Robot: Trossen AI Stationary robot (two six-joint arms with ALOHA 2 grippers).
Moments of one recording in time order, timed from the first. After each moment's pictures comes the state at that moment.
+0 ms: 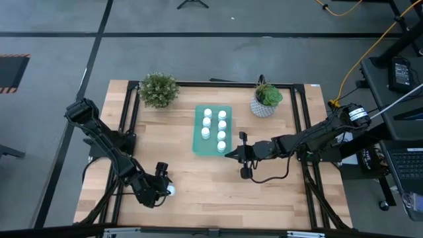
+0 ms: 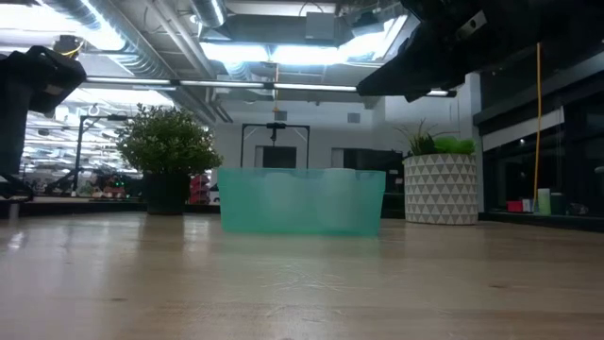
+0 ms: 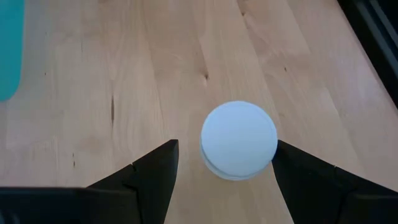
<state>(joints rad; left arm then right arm) -0.84 1.41 0.68 -0.26 -0.39 -0.50 0.30 1.44 0.65 0.38 0.27 0.02</state>
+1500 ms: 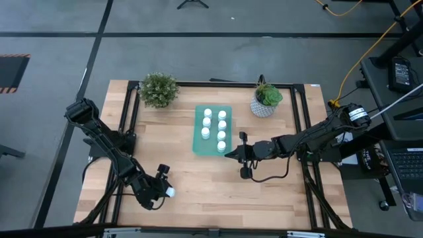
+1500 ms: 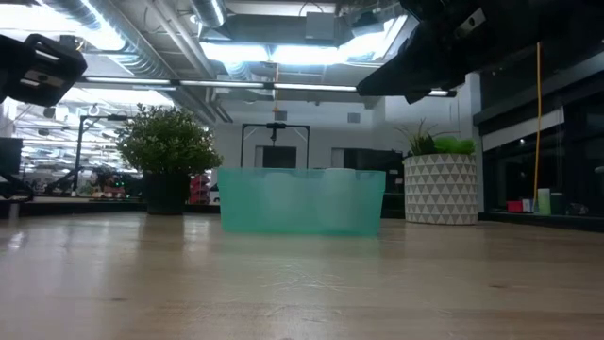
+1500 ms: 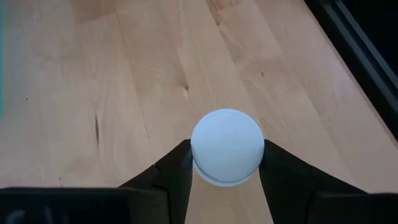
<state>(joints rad) -0.84 1.41 0.68 -0.22 -0.35 -0.41 0.30 1.44 0.65 0.38 0.27 0.05</state>
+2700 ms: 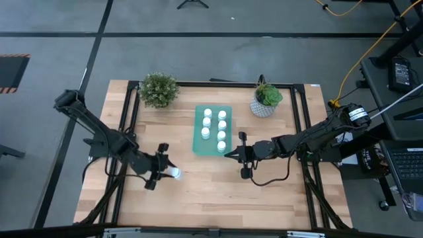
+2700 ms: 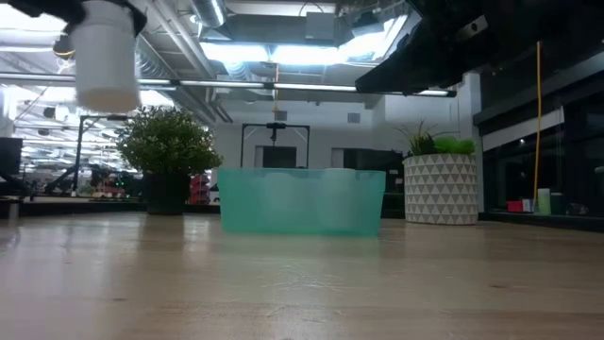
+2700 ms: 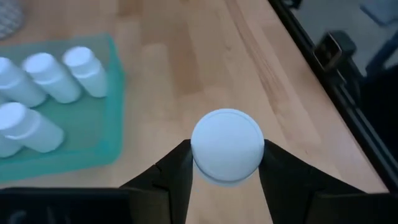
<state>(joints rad) -0.62 1.06 0.68 -0.32 -0.34 -0.28 0.30 1.44 0.65 0.39 0.27 -0.06</state>
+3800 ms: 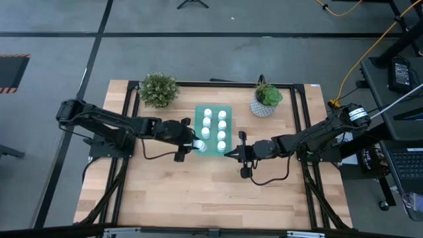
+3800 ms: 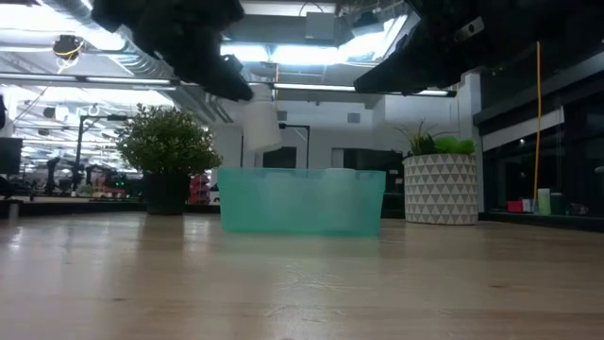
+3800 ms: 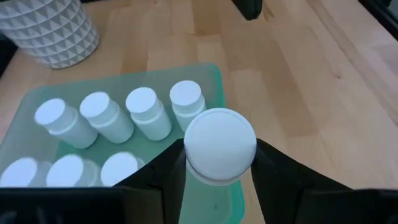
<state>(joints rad) -0.07 1.27 0.74 -0.07 -0.05 0.09 0.29 1.44 0.65 0.40 0.27 -0.06</state>
